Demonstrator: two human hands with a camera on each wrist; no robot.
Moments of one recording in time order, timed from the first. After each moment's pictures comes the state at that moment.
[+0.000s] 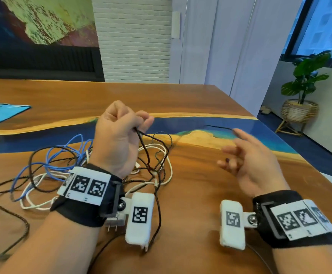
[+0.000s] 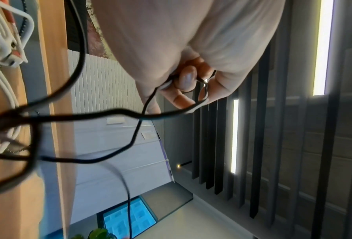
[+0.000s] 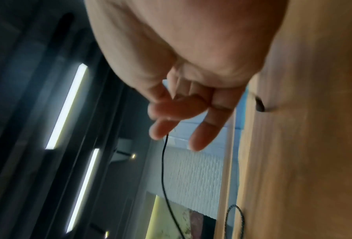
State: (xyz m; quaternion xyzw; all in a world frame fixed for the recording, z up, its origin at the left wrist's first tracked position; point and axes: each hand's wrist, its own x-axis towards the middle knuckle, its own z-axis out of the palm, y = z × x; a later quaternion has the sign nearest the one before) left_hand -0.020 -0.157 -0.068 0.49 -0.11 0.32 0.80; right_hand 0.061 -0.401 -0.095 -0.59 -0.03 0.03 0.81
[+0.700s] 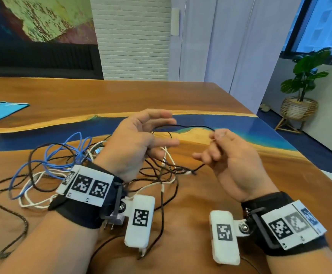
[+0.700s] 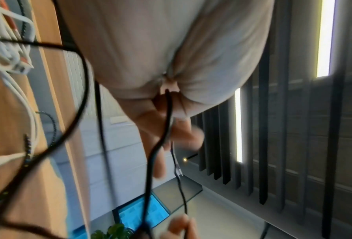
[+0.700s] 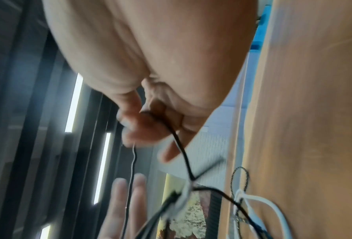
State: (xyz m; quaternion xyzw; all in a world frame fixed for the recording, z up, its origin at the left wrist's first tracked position) left_hand -0.027 -0.176 -0.066 0.64 -0.03 0.14 0.75; right_hand 0.038 -0.376 -0.093 -0.53 -0.19 0.12 0.82
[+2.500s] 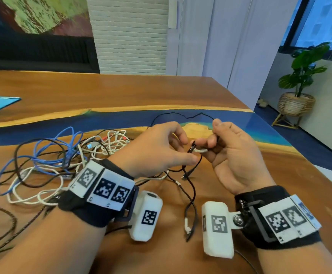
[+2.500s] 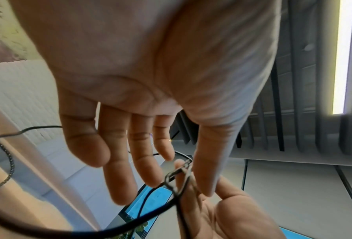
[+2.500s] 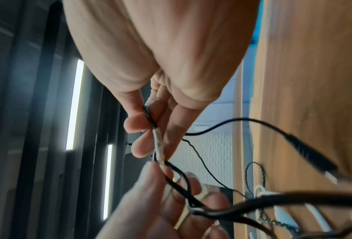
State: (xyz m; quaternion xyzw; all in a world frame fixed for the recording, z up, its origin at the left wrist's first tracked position) left_hand -0.018 -0.209 -0.061 0.90 -0.04 0.04 0.44; right_hand 0.039 -0.381 -0.085 -0.48 -0.15 0.10 0.86
